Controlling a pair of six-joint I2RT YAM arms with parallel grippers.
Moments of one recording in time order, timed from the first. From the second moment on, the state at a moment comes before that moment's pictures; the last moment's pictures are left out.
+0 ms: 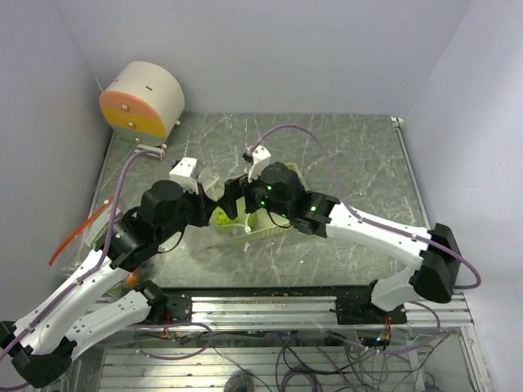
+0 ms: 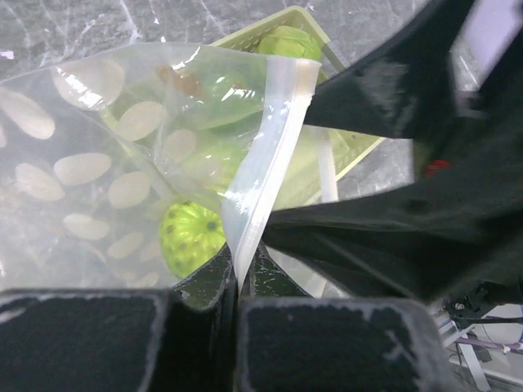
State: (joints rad) left arm -0.73 0.77 0.93 -0.57 -0.14 -0.45; right arm 1.03 1.50 1.21 -0.08 0.12 0.37
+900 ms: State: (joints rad) left arm -0.73 0.66 1.08 -0.87 -0.49 -0.41; right arm 0.94 1.54 1.16 -0.23 0.21 0.39
